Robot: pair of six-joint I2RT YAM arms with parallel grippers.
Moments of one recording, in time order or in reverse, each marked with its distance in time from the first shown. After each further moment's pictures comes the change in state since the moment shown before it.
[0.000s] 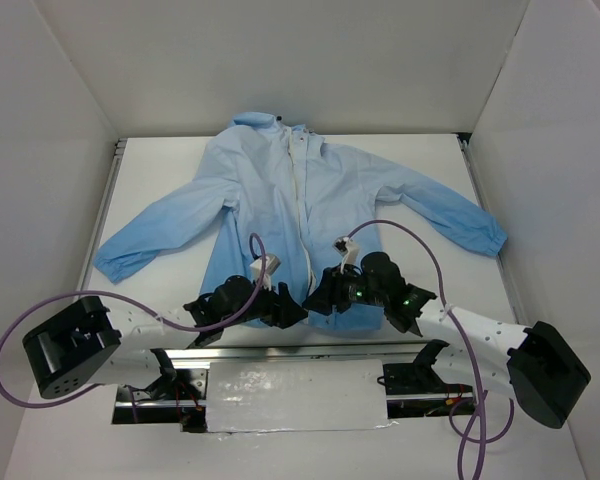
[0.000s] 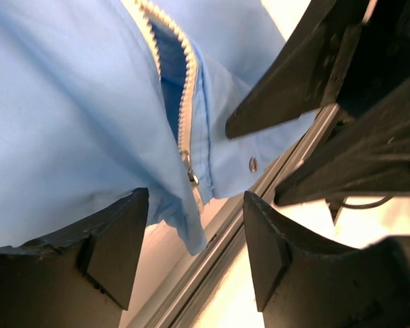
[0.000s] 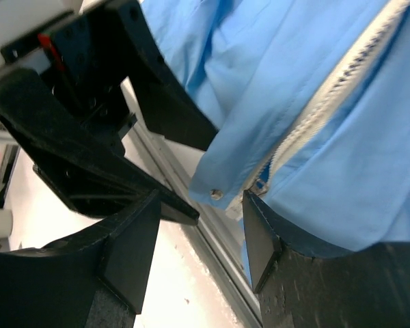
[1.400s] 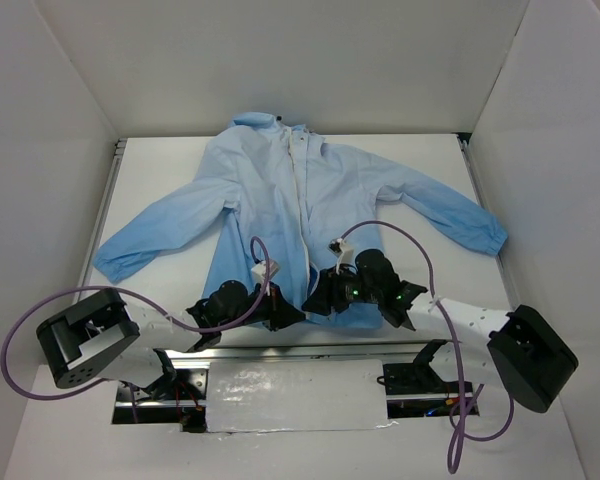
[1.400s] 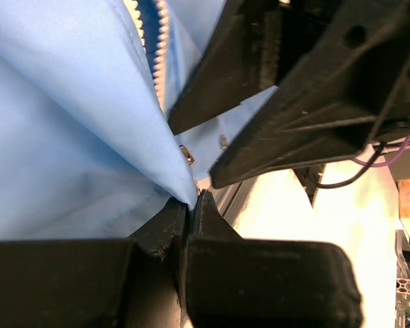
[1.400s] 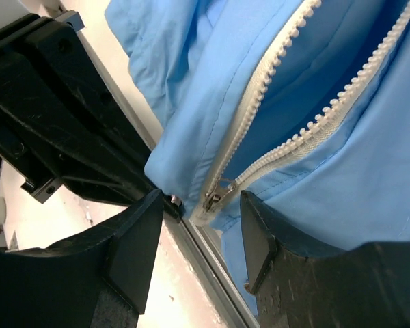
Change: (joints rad) left arm 0.008 0.100 -0.073 0.259 0.117 -0.020; right arm -0.030 0.114 0.007 0.031 -0.050 -0.042
